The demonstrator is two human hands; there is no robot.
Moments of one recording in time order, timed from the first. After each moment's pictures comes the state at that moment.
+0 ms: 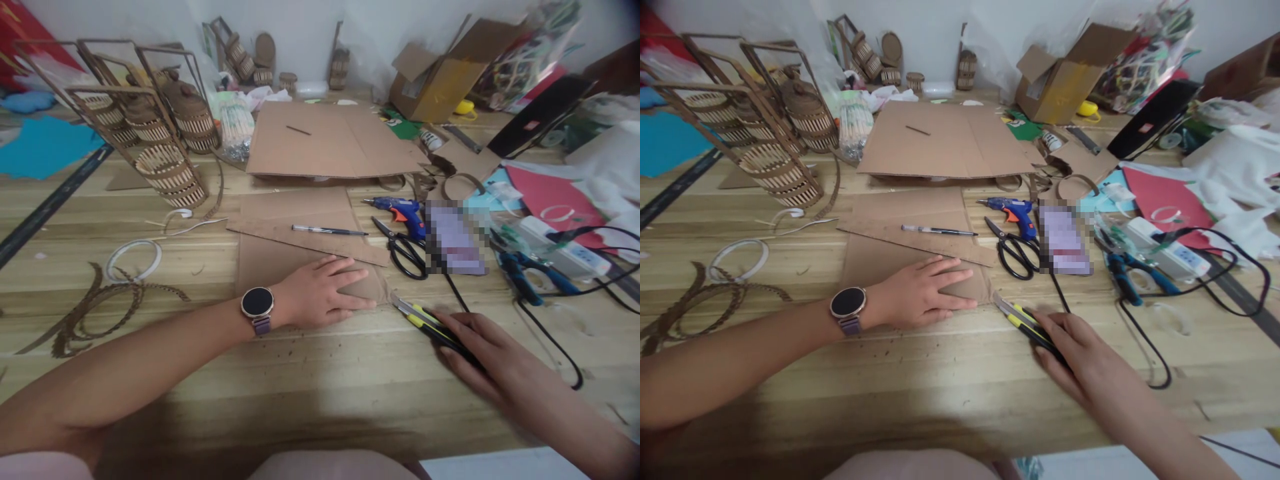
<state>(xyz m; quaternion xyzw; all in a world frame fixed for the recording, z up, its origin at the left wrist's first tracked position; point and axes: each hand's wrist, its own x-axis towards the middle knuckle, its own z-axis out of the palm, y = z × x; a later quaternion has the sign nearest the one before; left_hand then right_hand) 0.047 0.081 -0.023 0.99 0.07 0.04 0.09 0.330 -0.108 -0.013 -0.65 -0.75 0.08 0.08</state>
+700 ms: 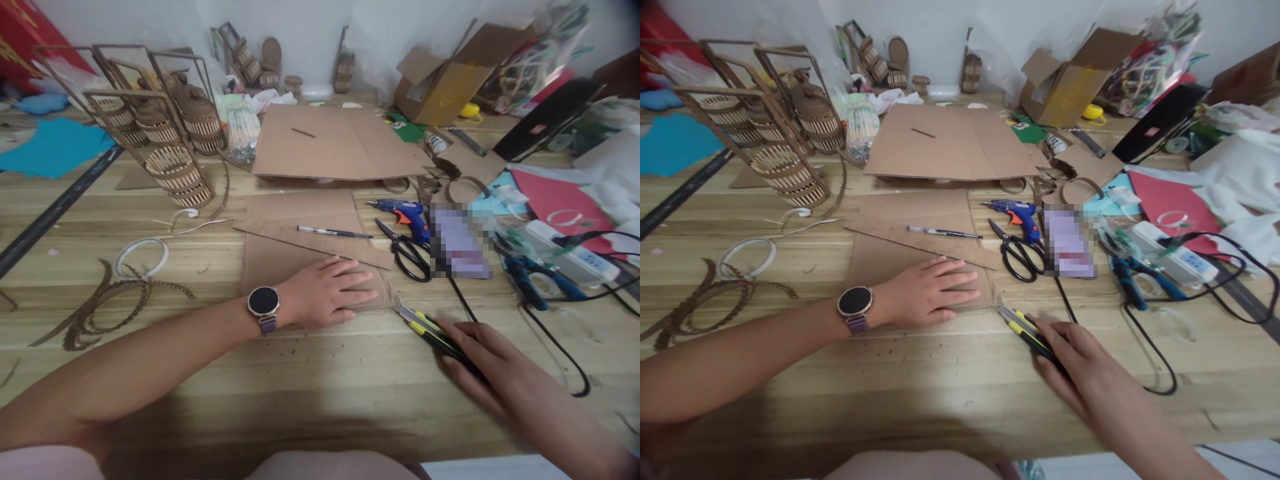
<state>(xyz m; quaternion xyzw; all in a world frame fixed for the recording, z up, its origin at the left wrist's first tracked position) 0.047 0.084 -0.031 1.00 0.06 0.04 0.06 0.324 -0.113 -0.016 -0.64 -0.76 0.04 0.09</state>
